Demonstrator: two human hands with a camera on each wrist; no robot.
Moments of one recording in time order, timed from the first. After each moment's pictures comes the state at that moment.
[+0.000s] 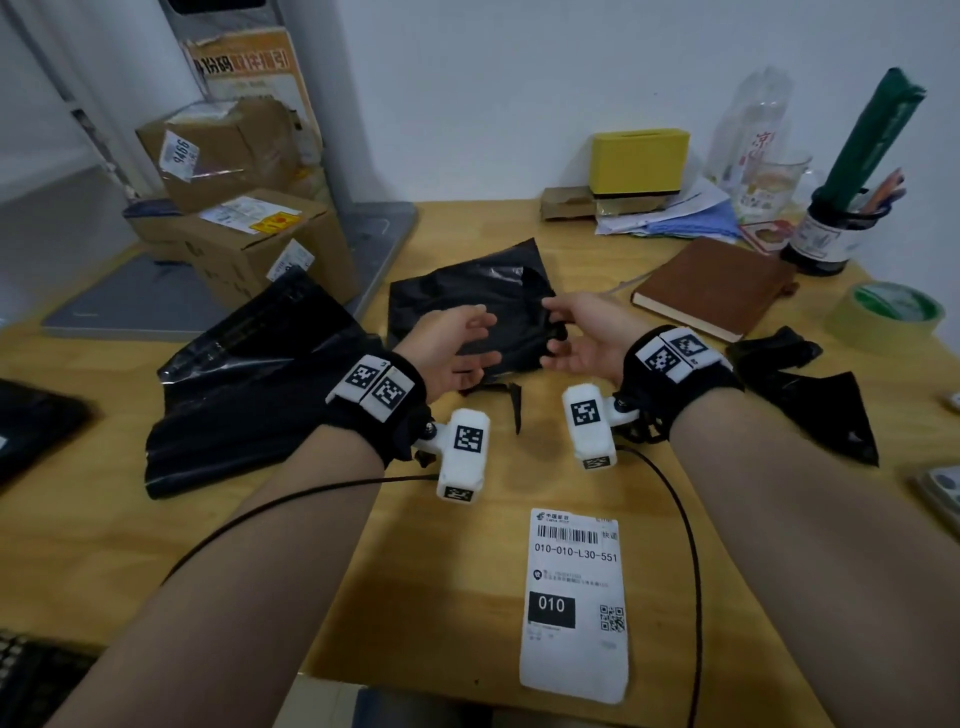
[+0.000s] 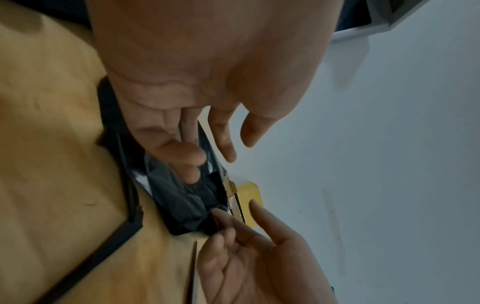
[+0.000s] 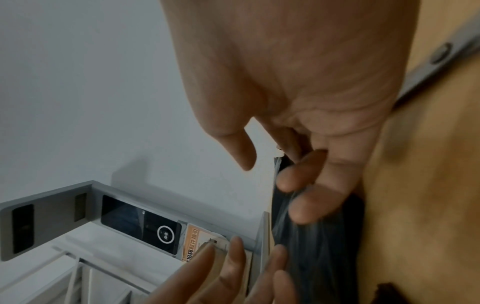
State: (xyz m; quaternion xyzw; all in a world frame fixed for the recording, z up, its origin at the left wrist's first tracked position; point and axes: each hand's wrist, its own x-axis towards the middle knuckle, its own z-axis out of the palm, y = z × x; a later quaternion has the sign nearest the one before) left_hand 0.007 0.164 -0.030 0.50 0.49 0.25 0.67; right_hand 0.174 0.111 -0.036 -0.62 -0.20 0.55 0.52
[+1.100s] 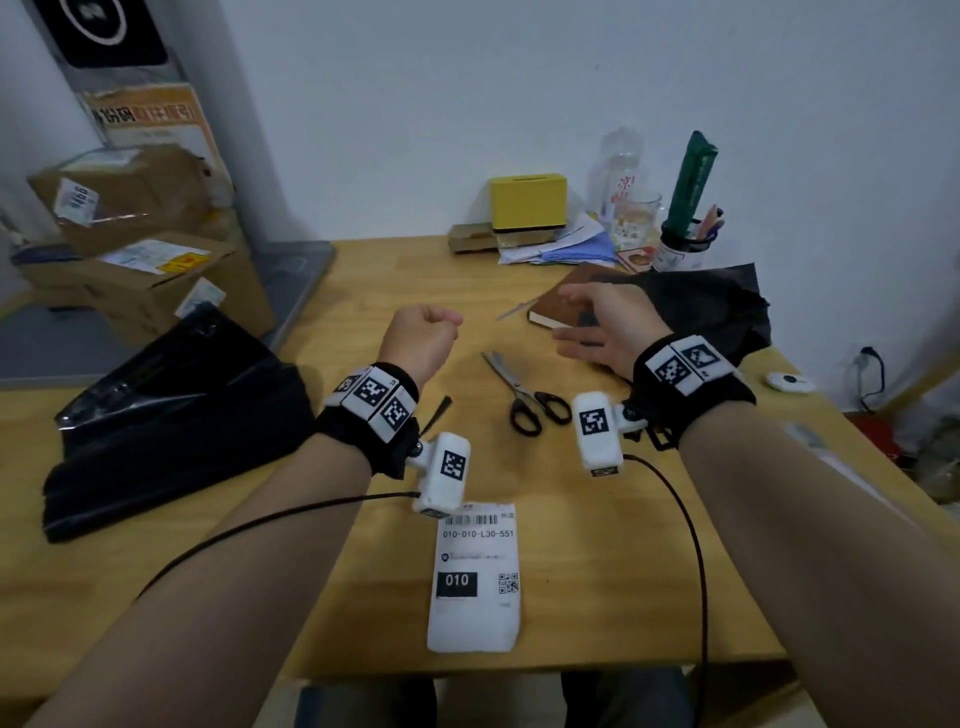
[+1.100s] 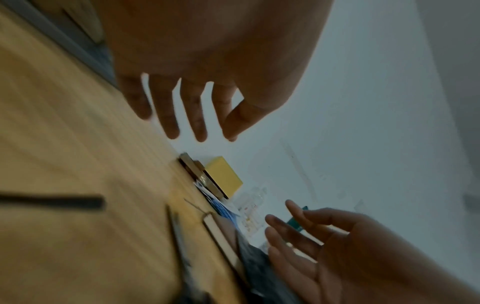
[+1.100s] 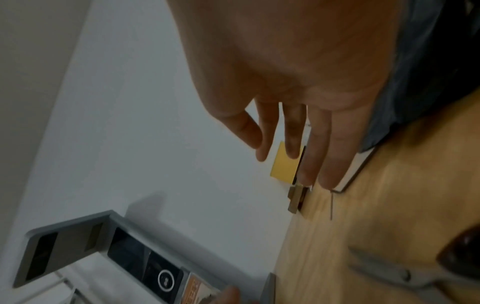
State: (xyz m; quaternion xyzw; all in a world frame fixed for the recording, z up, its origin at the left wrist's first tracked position) left_hand 0.065 0.115 -0.012 0.68 0.46 0.30 0.47; right_hand 0.241 0.005 0.004 -0.65 -0.19 0.38 0.63
